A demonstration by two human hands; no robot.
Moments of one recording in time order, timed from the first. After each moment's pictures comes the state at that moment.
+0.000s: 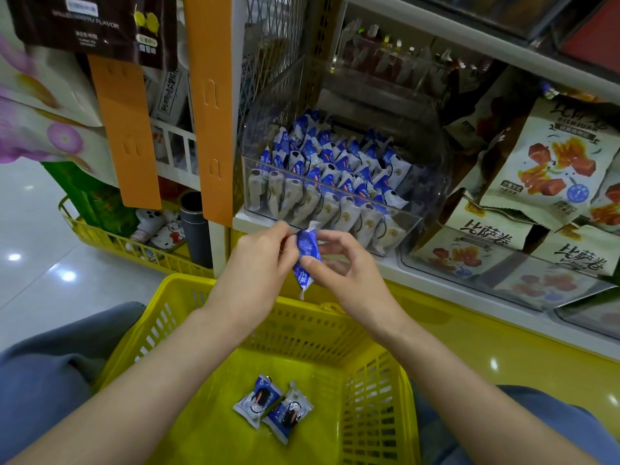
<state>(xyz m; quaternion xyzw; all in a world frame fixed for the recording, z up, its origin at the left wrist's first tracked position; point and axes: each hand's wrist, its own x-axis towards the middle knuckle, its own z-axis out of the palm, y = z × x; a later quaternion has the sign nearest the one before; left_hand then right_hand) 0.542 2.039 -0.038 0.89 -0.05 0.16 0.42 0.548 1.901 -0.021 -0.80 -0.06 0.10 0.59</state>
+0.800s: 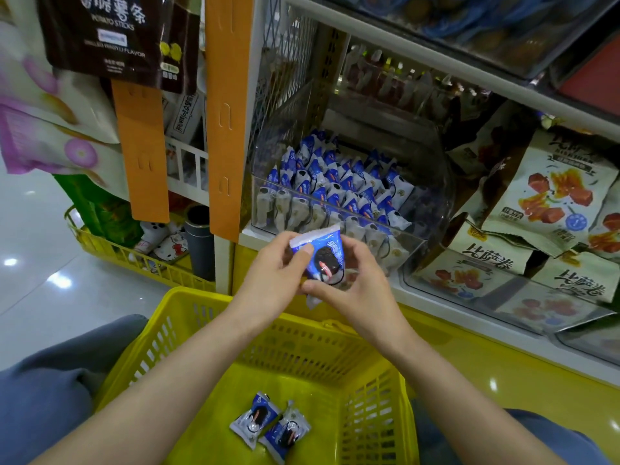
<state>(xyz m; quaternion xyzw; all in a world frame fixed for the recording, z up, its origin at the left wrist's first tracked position) 0.545 2.029 -0.018 0.69 0.03 0.00 0.73 0.557 1.895 -0.022 -0.87 -0.12 -0.01 0.47</state>
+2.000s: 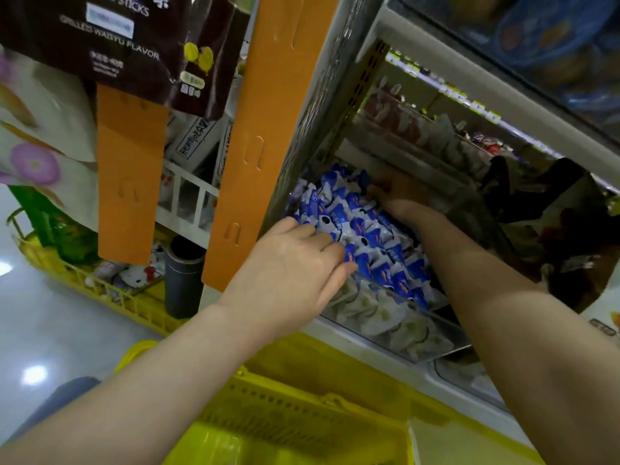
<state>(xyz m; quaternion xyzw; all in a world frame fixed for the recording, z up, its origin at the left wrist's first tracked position) 0.638 2.074 -0.009 0.91 -0.22 0.30 0.16 0.831 1.898 0.022 -0.97 -0.05 -0.02 0.22</state>
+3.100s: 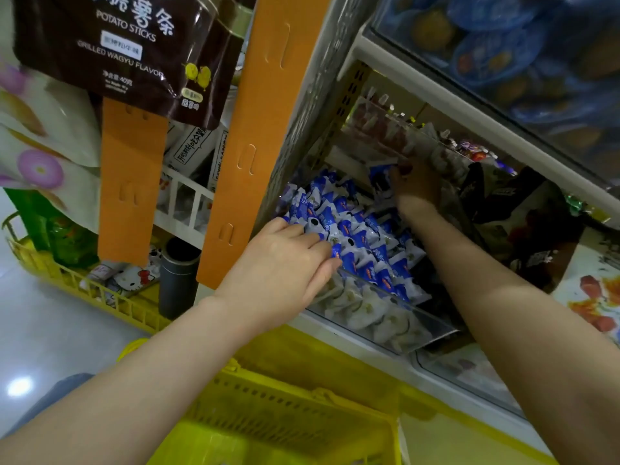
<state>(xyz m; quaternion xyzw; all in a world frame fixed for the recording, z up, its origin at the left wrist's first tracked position) 0.631 2.075 -0.003 0.93 -0.22 0.26 0.16 0.804 1.894 0.052 -0.94 0.03 -0.22 0.25</state>
